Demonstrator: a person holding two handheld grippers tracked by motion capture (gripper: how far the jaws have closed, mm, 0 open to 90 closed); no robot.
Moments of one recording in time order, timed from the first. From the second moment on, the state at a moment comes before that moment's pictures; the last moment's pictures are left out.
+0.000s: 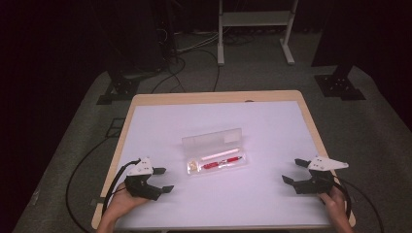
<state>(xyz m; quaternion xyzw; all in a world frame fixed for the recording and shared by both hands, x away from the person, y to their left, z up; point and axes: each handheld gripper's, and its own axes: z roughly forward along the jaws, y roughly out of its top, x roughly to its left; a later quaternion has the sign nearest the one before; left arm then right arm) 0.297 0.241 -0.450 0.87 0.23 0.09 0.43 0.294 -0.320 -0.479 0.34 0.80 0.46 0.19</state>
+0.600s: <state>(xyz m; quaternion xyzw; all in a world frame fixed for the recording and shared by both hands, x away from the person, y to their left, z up) 0.285 0.253 -0.454 0.86 0.25 0.10 0.43 0.295 -0.320 -0.479 0.34 0.80 0.45 0.19</state>
